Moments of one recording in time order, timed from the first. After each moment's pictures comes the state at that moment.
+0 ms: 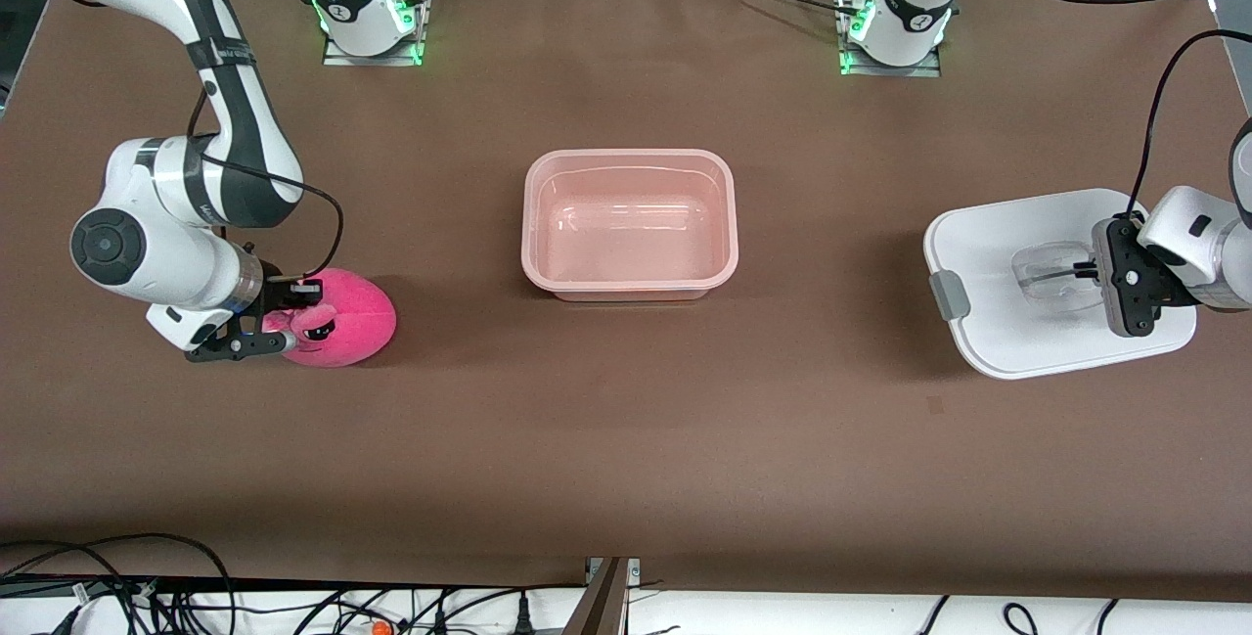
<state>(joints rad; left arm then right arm) 0.13 0.43 -0.03 -1.36 0.04 1.49 1.46 0.13 0.42 -0.04 -1.70 0.02 1.97 -0.07</state>
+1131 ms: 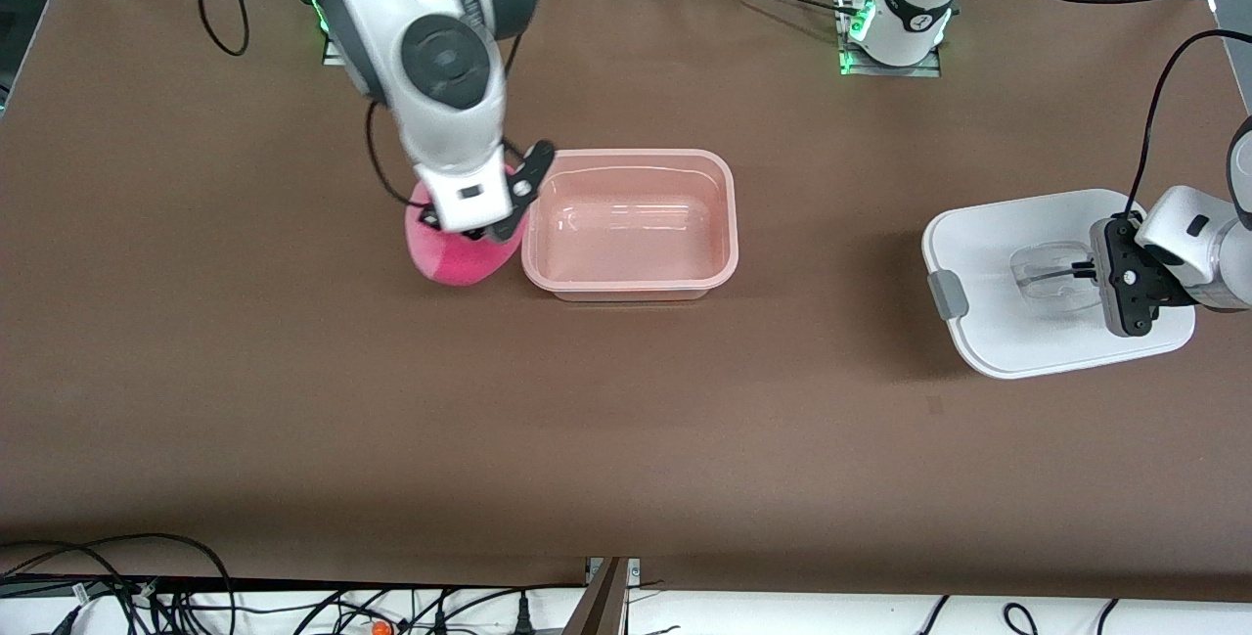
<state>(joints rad) 0.13 0.43 -0.03 -1.36 0.04 1.49 1.46 0.66 0.43 0.00 -1.31 -0.15 1.50 -0.58</state>
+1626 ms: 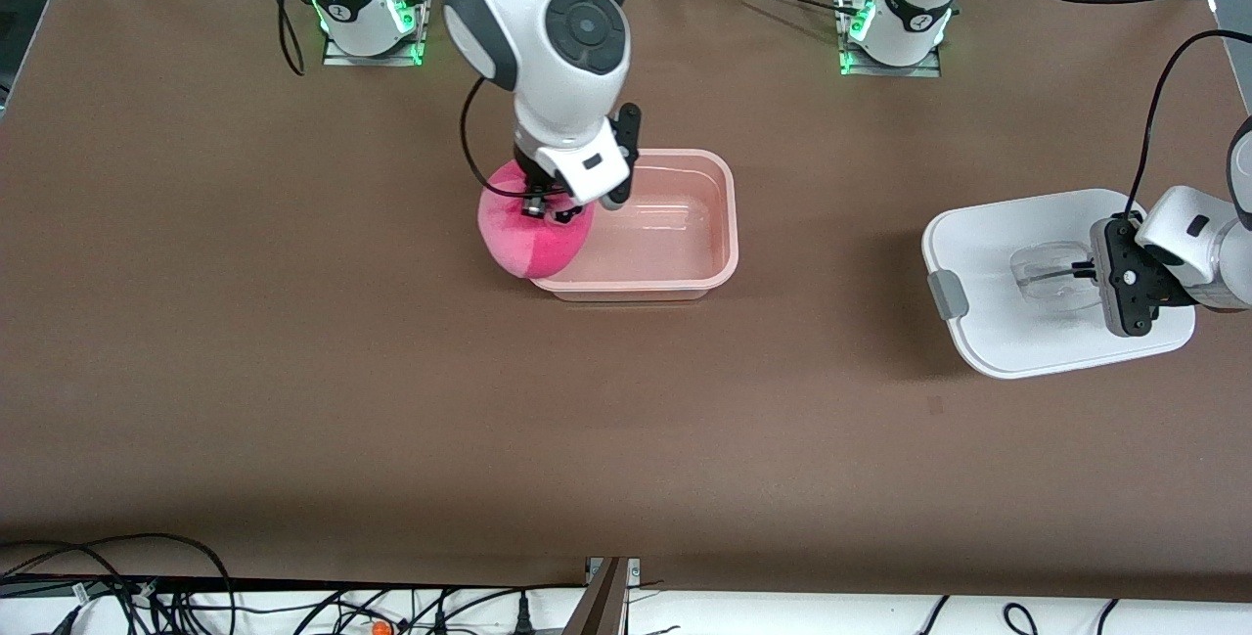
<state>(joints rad) 0.13 0.43 -0.03 -1.36 0.04 1.49 1.46 0.78 0.57 0.00 -1.16 -0.16 1.50 -0.70</state>
